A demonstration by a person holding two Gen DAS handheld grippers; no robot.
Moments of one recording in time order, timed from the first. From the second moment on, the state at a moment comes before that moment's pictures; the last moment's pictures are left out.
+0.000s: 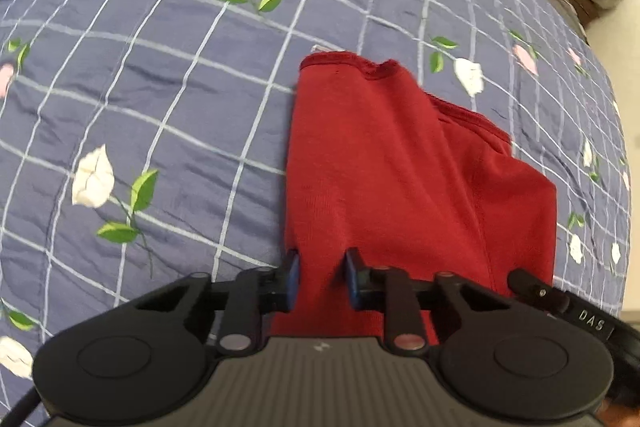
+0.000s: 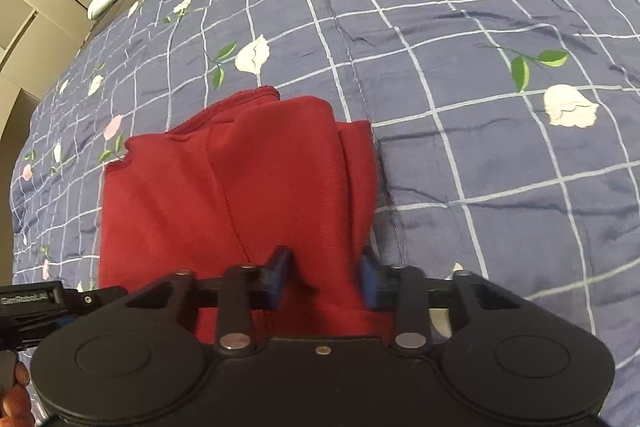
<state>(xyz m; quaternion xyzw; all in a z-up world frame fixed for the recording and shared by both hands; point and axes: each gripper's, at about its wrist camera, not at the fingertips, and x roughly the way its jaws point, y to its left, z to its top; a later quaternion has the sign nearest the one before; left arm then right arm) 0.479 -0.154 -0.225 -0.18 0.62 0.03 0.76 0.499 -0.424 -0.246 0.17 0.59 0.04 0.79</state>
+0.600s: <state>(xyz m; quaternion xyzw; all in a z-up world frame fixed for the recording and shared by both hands) 0.467 -0.076 -0.122 -0.12 0.53 -0.01 0.84 0.484 -0.316 -0.156 0.13 0.53 0.13 0.83</state>
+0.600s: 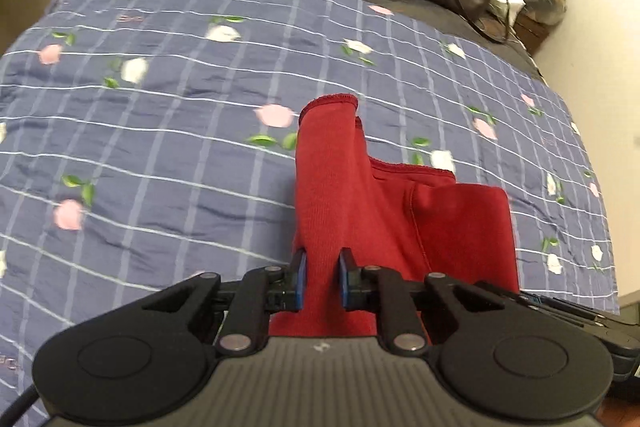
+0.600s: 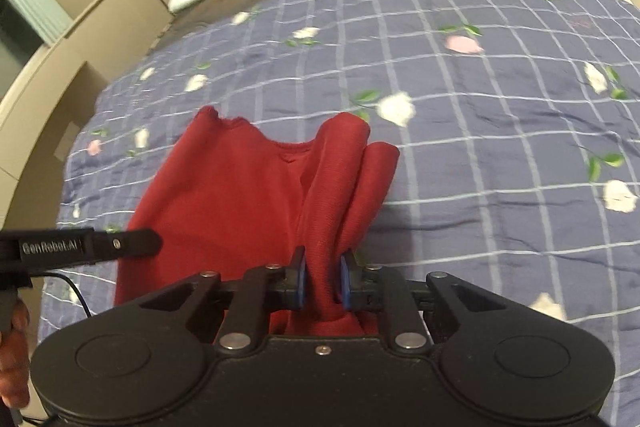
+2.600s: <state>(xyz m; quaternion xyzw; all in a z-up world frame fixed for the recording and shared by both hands) 0.317 -0.045 -0.098 -0.06 0.50 0.03 0.87 0.343 -0.272 -0.112 0.11 0.47 0.04 0.87</state>
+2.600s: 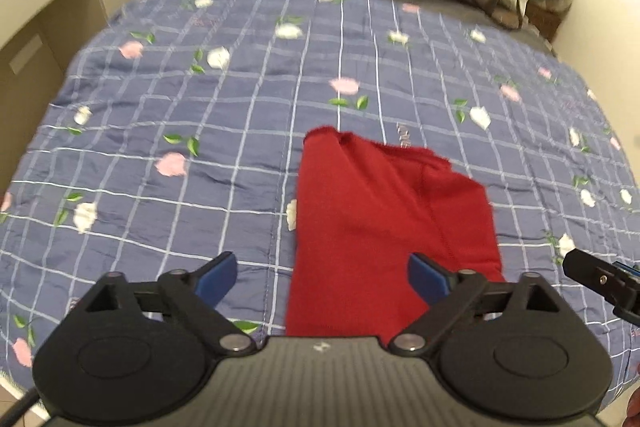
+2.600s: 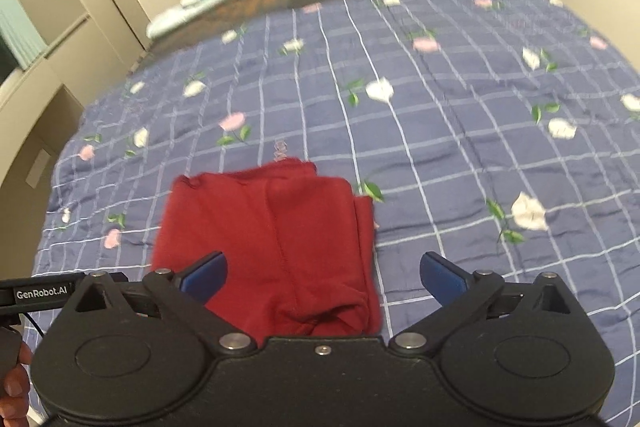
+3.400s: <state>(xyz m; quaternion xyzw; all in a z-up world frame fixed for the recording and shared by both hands) 0.095 -0.049 -0.010 -0.04 0.38 0.06 0.92 0.138 -0.273 -0.012 0.08 0.33 0.09 0.93</state>
